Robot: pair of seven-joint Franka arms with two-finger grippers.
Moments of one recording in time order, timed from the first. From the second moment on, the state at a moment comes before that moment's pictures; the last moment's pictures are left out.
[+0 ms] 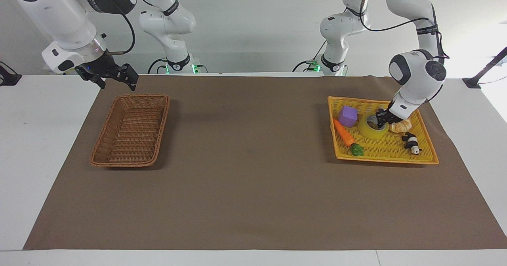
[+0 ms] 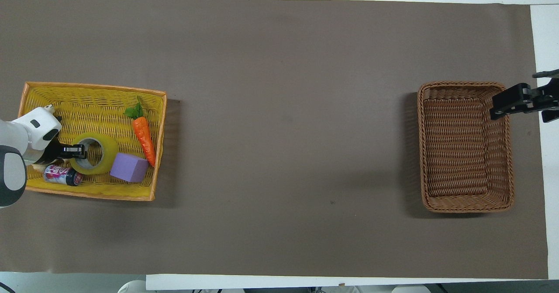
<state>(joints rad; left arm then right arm) 0.21 -0.02 -0.08 -2.40 0.00 2.32 0.18 -0.02 0.01 -0.03 -1.57 -0.03 1.42 0.03</state>
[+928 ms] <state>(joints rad) -0.06 -0.02 -0.09 -1.97 -0.10 1.78 -0.15 -0.02 0.01 -0.03 -1.57 -0.03 1.42 0.03</state>
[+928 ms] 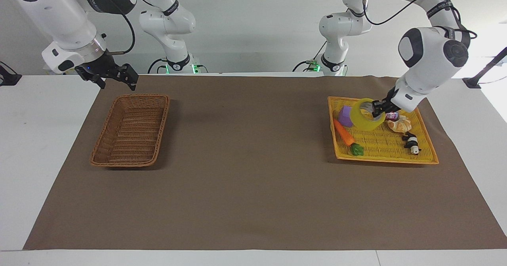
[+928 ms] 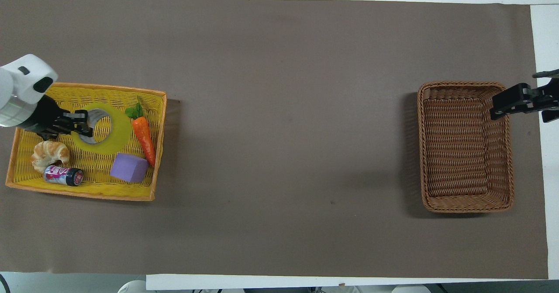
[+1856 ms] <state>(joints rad) -0.46 -0.01 -0.09 -1.89 -0.42 1.86 -0.61 -0.02 0.01 -0.03 -1.58 0.11 1.42 -0.02</state>
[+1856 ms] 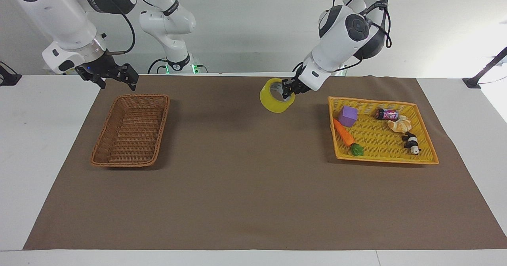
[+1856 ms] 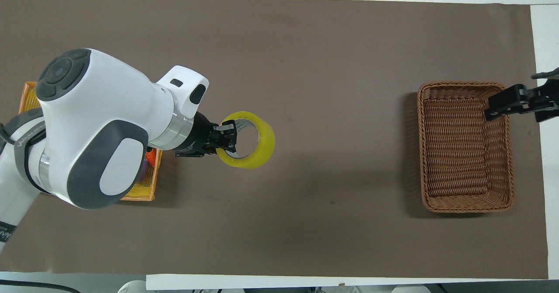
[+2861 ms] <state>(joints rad) -0.45 0.00 -0.07 -1.87 -0.42 1.86 -0.61 0.38 0.04 -0.02 -2.00 1.19 2.09 -0.13</state>
